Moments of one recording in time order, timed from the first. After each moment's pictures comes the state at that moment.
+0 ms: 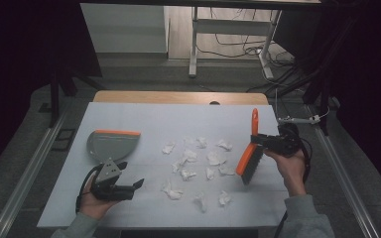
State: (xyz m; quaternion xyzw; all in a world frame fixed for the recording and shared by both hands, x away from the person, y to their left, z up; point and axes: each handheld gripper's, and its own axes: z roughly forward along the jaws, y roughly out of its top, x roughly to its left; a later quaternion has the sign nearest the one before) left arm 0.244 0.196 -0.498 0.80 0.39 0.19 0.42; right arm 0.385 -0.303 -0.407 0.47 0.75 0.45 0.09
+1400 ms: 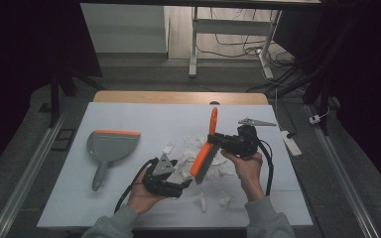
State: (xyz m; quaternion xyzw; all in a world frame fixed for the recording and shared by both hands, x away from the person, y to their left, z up) left arm 0.275 0.073 -0.487 0.83 0.30 0.14 0.45; right arm 0.371 -0.194 -0.419 0.40 0.73 0.55 0.02
